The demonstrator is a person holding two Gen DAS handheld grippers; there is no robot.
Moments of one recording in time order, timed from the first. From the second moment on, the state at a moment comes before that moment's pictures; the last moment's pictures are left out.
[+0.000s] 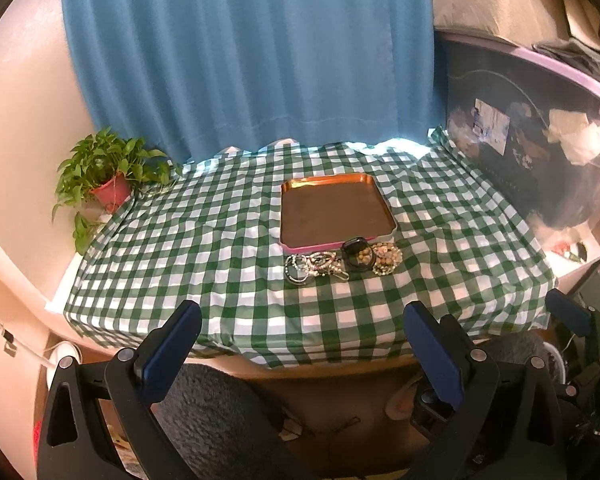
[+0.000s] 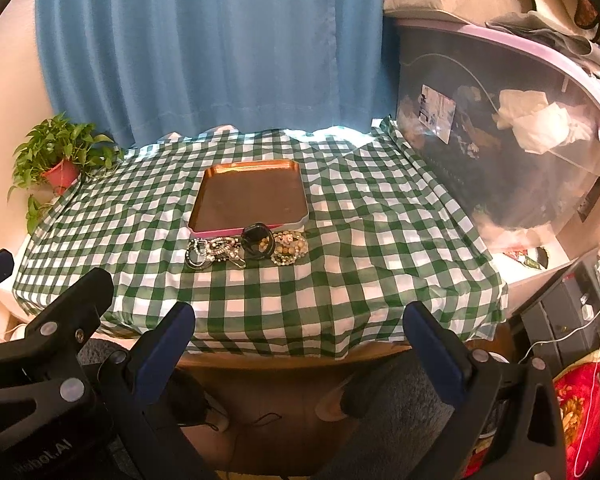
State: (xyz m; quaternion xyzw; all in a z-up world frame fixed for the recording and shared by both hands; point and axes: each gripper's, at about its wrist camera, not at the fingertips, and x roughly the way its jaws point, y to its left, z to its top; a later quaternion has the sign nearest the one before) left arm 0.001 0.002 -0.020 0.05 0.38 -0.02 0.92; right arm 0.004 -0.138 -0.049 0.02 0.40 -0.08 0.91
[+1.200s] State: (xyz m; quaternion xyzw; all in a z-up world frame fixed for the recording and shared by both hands) left arm 0.011 -0.017 -0.034 0.07 0.41 -0.03 0.91; right arm 0.011 -0.150 -0.066 0.05 0.43 -0.08 0.90
